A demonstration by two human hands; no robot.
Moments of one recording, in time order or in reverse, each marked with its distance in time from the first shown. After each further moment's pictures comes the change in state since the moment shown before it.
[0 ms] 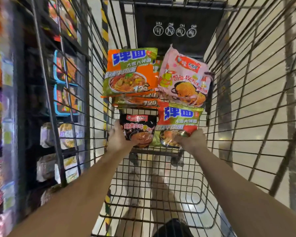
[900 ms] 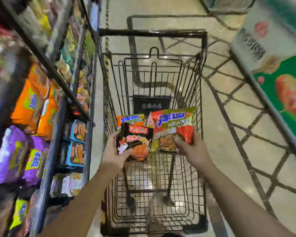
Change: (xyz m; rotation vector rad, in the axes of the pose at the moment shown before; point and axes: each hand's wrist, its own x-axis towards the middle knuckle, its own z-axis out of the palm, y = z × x) left_hand -0.198 0.041 -0.158 -0.483 0.060 0.552; right_hand -0.252 -0.009 -0.127 0.409 0.210 -0.666
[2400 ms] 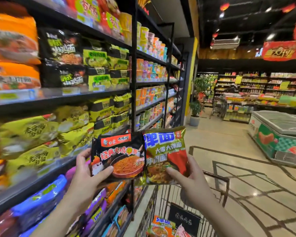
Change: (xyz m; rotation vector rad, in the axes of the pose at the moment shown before) left_hand -0.372 0.295 -0.172 -0.673 0.566 0.627; right_hand -0.254 -0.328 -0.167 0.271 -0.543 -0.930
